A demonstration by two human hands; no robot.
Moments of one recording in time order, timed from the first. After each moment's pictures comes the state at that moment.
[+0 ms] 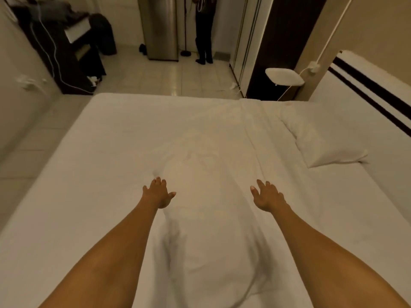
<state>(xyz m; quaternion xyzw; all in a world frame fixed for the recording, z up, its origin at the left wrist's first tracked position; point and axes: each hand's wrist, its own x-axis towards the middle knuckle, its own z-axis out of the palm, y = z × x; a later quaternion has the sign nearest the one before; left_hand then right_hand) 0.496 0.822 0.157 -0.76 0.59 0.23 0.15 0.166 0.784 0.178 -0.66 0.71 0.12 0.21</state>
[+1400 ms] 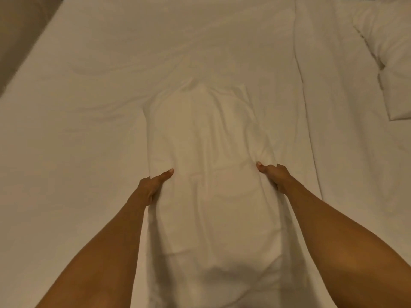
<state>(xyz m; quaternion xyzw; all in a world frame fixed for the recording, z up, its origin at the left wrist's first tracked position) 0.456 0.808 -0.118 -0.78 0.03 0.55 -0.29 0.122 0.664 -0.121 -0.36 0.72 -0.10 0.58</state>
